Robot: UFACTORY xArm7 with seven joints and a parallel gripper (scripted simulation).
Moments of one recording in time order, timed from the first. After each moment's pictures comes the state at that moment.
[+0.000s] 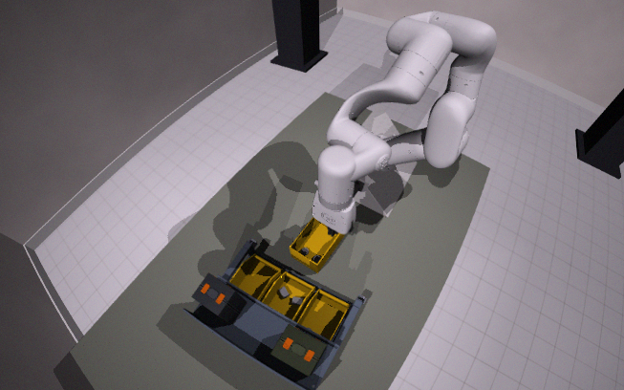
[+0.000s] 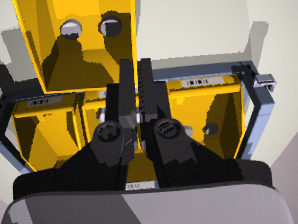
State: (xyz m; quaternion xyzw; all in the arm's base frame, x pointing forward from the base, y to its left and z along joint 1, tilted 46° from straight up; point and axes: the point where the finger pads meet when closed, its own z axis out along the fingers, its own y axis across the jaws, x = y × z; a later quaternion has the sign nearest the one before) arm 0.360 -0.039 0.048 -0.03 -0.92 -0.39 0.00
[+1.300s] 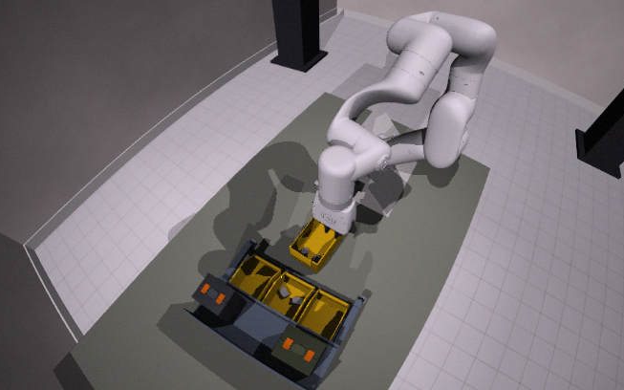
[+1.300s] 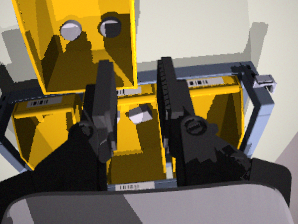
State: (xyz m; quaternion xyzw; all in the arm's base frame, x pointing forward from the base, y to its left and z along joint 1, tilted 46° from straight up) arm 0.359 -0.038 0.048 -0.03 -0.92 -0.39 0.00
